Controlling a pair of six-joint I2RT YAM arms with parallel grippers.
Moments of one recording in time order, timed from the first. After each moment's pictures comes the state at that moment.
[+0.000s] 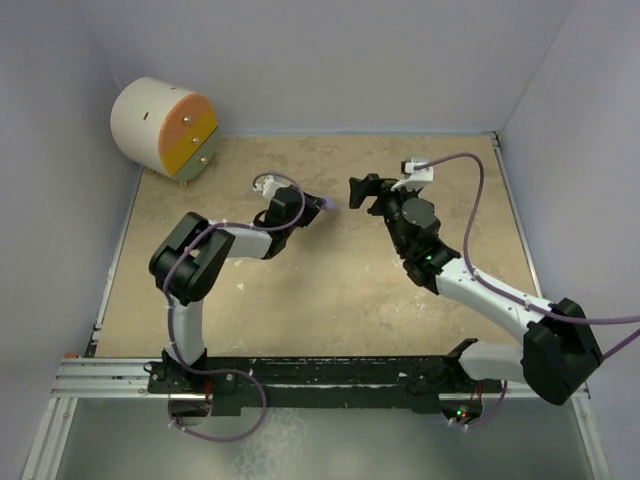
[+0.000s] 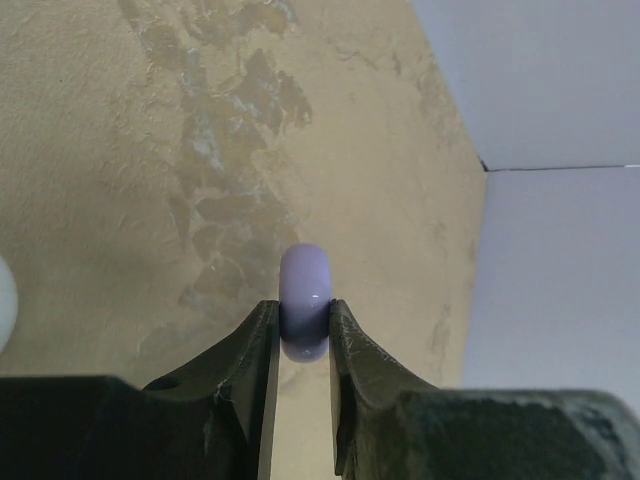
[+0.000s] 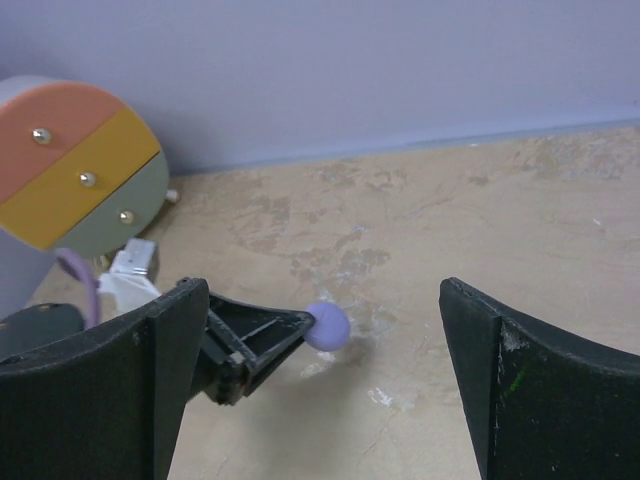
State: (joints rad) left arm -0.56 1.92 0.97 0.58 -0.19 -1.23; right arm 0.64 1.27 0.77 0.51 0.43 0.31
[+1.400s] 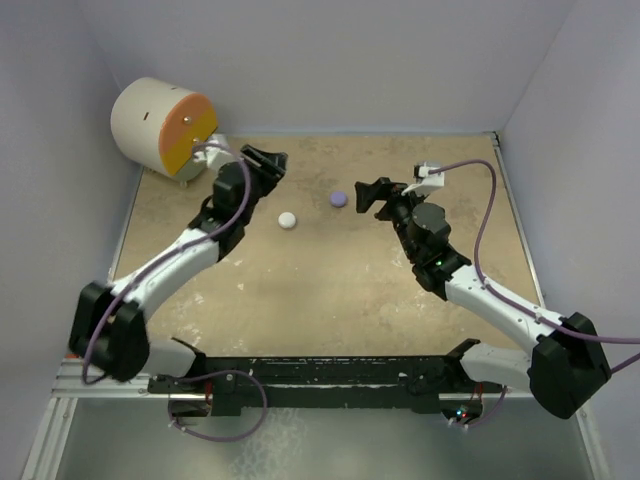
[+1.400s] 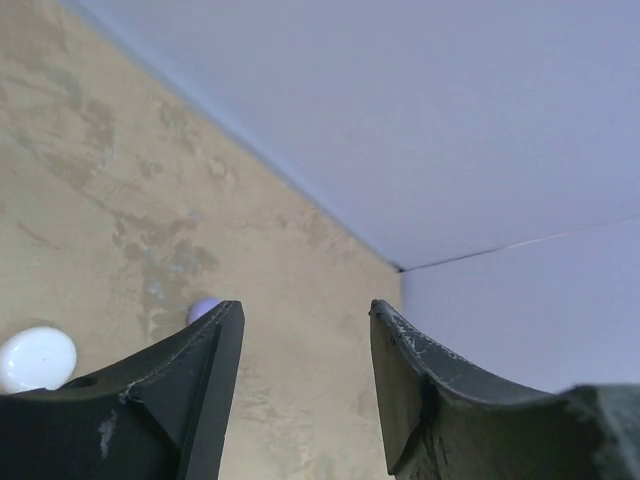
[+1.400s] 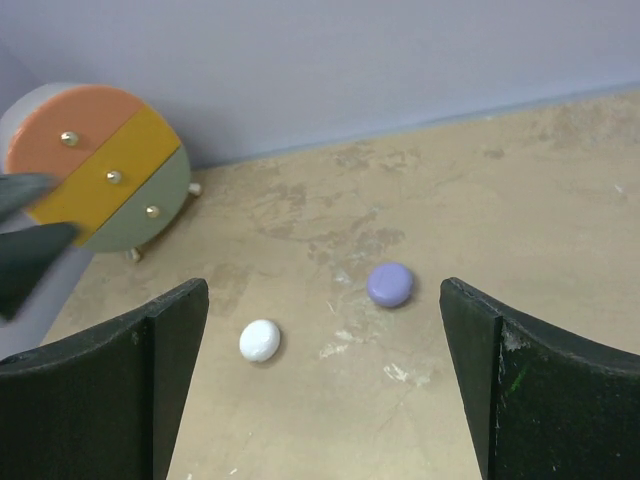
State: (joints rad) left arm -0.47 1.48 1.02 0.25 -0.31 -1.02; right arm 0.59 1.16 0.71 0.48 0.33 0.39
